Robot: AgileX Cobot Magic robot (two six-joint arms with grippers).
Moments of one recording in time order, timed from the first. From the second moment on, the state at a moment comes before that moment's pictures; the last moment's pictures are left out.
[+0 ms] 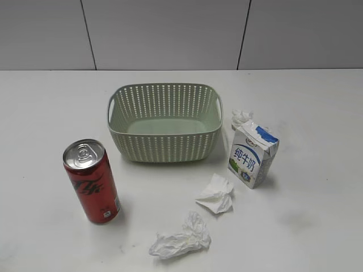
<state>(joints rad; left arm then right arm) -0.06 0.27 -0.64 -0.11 1.02 0.11 0.06 -0.01 -0.50 -0.01 1.04 -0.01</state>
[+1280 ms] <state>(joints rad) -0.67 1.18 -1.08 -0.16 1.08 0.24 0.06 -0.01 -0.50 -0.01 1.04 -0.01</state>
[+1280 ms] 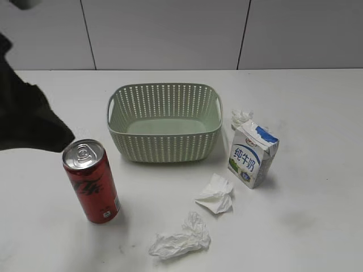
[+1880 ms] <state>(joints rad) -0.67 1.56 -1.16 -0.05 1.14 0.16 0.06 -0.01 -0.50 -0.01 1.04 -0.01</state>
